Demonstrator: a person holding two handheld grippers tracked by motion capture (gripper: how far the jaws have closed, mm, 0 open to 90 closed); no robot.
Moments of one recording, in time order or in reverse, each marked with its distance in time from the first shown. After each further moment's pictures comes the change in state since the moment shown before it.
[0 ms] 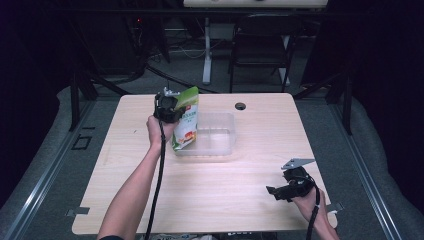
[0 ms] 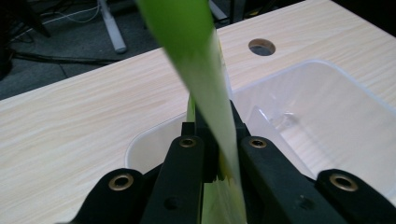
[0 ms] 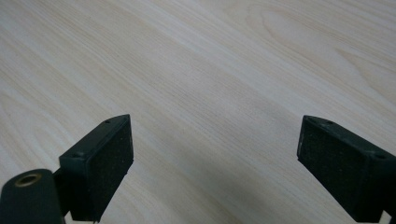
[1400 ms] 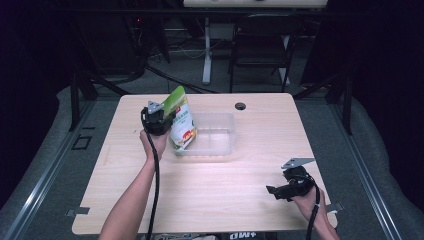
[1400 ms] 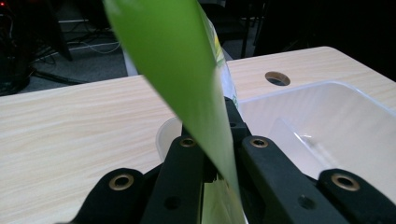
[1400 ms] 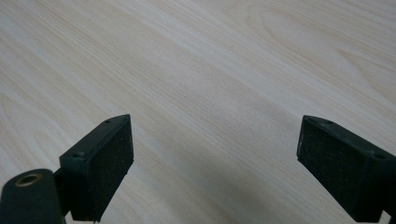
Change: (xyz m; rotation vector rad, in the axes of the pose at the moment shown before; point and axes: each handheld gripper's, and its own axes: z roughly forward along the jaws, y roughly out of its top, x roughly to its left) left arm 0.018 -0.051 -0.005 -0.204 0.043 -0.113; right arm -0.002 0.000 0.002 -0.006 0.016 0.007
